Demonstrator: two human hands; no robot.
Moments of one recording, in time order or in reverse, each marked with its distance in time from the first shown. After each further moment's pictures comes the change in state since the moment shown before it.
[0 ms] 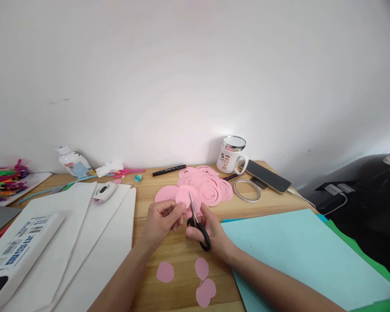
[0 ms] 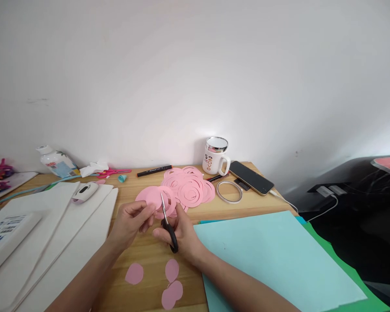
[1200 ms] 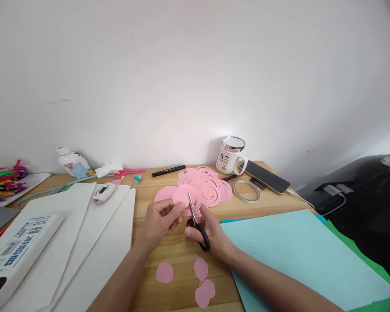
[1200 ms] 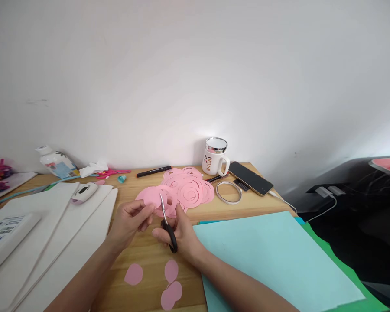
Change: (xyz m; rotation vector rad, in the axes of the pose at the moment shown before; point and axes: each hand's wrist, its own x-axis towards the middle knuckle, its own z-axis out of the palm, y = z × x) left_hand 0.002 -0.001 -0.001 -0.011 0.026 0.000; right_hand -0.001 0.000 -0.001 -0.018 0.017 0.058
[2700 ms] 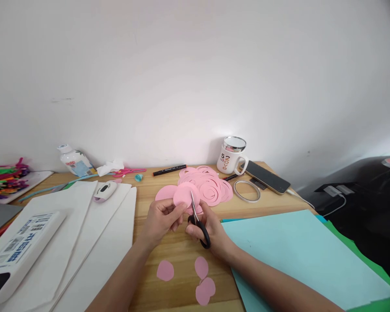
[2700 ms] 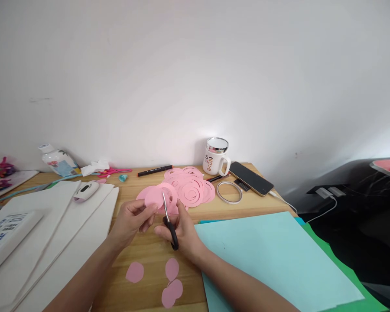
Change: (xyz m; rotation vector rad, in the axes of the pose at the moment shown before) left_hand -0.001 0.001 0.000 -0.016 -0.044 -0.030; right_hand 0.000 0.000 0.000 0.025 0.026 -0.025
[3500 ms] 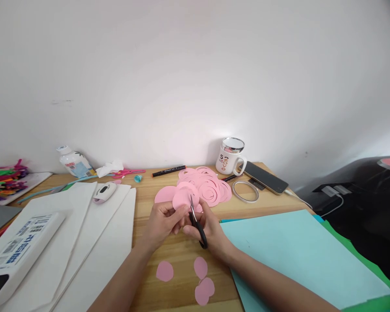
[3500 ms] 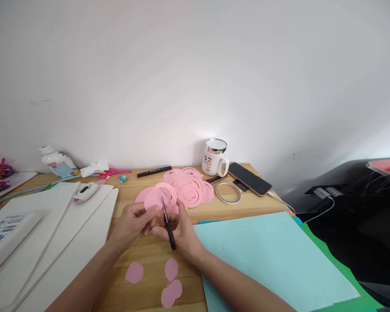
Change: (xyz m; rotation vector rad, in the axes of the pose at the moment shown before) left_hand -0.002 0.002 0.006 0.005 -0.013 -0.030; right_hand 0.001 0.000 0.003 0.046 0.008 -0.028
